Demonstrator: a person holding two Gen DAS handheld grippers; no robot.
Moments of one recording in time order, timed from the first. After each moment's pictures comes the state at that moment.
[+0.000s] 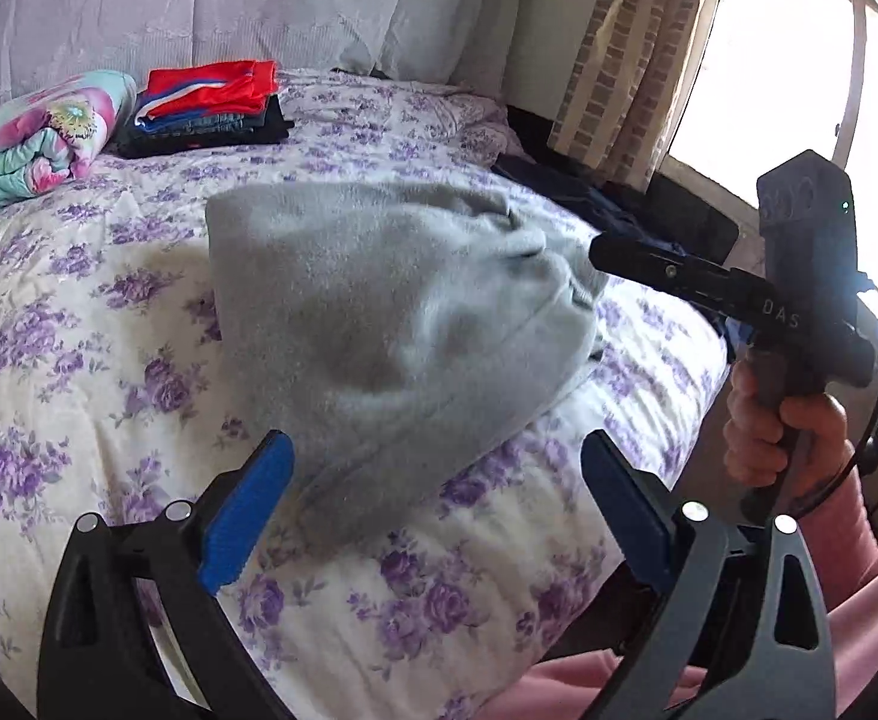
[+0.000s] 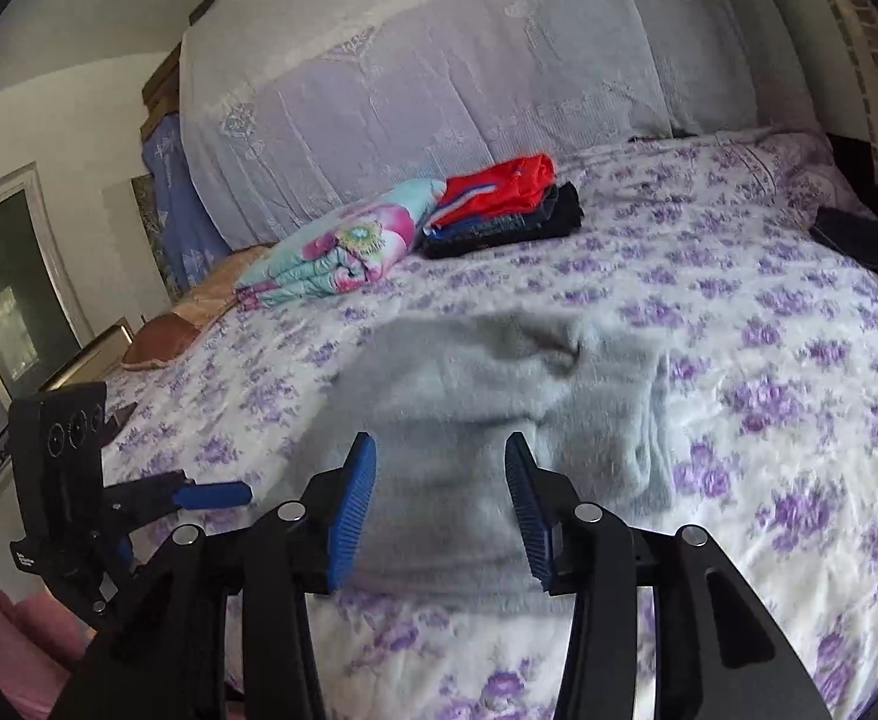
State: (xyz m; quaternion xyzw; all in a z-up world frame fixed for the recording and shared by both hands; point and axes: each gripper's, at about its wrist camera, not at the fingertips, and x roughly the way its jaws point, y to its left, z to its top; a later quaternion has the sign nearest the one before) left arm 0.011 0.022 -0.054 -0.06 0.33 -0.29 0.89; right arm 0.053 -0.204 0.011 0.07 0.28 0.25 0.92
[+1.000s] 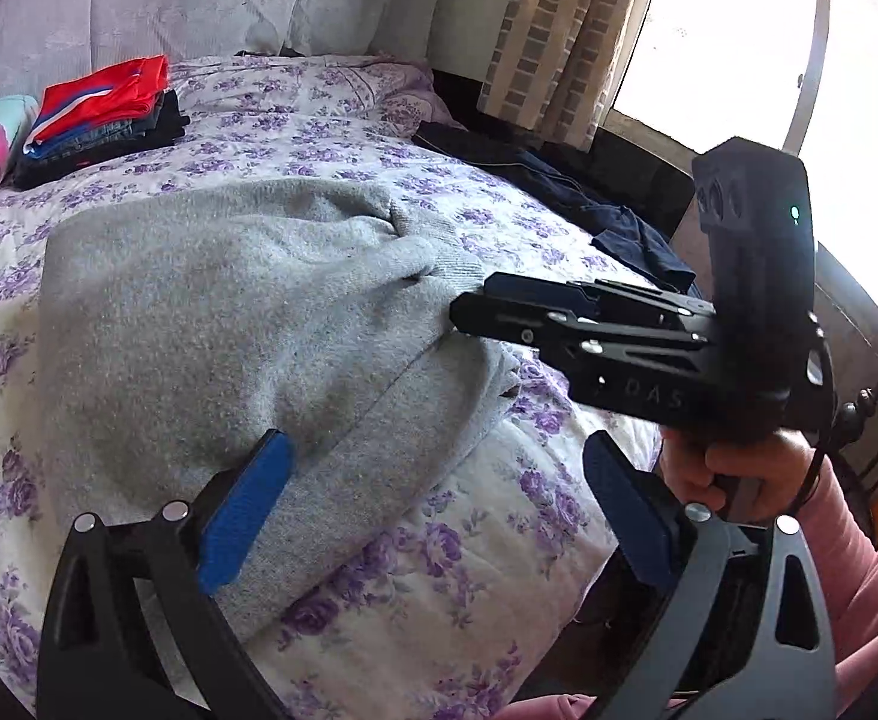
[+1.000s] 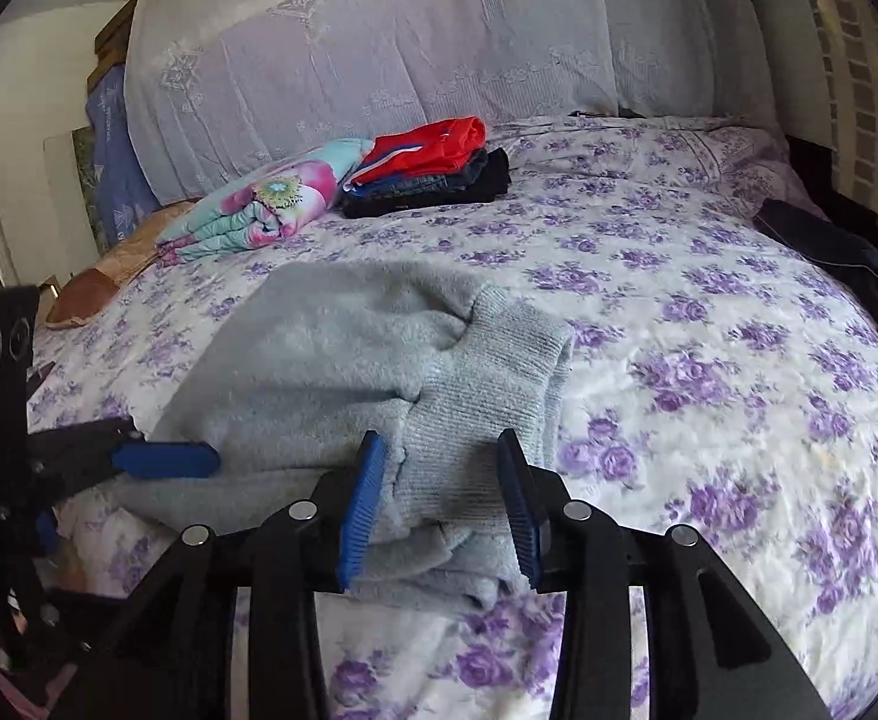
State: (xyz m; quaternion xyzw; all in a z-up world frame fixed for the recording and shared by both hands) left arm 0.041 -0.069 -0.057 -0.01 0.36 -0.35 0.86; right arm 0.063 -0.230 -0.018 0.00 0.32 0.16 0.93
